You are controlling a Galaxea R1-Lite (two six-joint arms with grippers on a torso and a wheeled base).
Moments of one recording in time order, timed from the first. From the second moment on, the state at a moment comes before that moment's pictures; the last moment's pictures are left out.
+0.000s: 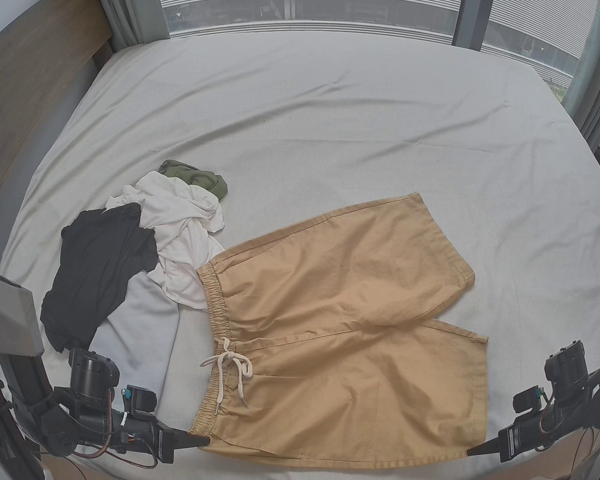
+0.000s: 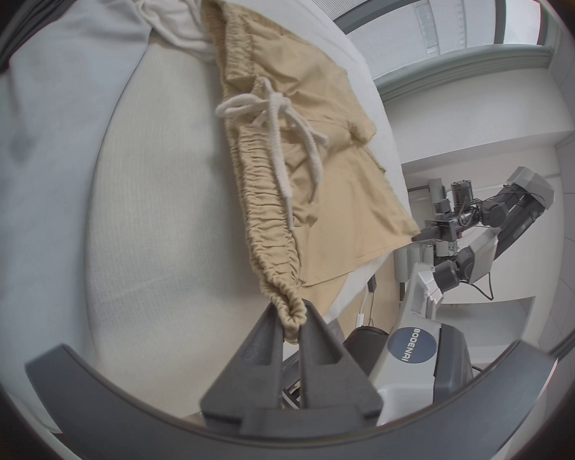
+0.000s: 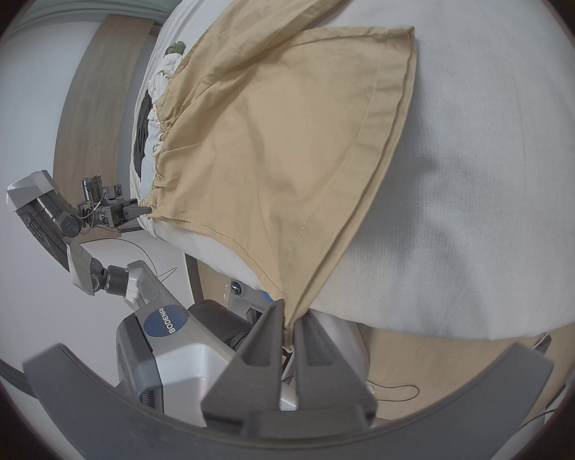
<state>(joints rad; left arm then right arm) -0.21 2.01 -0.02 -1.04 -0.69 -0.08 0.18 1.68 -0.02 -0.51 0.51 0.14</state>
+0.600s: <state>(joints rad) -0.19 1.95 -0.02 -1.38 -0.70 -0.24 0.17 1.65 -0.02 -0.90 0.53 0.21</state>
